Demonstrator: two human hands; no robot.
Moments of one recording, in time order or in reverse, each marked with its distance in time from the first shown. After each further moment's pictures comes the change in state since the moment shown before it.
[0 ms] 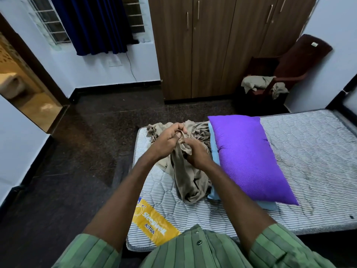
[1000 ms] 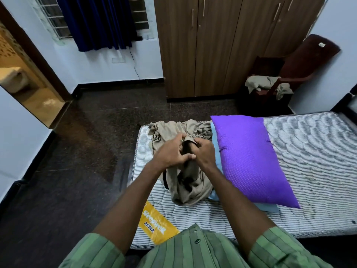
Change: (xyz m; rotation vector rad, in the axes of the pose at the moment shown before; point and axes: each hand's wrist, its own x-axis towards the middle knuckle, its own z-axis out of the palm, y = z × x) left_hand -0.013 -0.025 0.015 0.511 -0.031 -0.150; right_hand -0.003 -0.018 -0.005 0.109 0.320 0.289
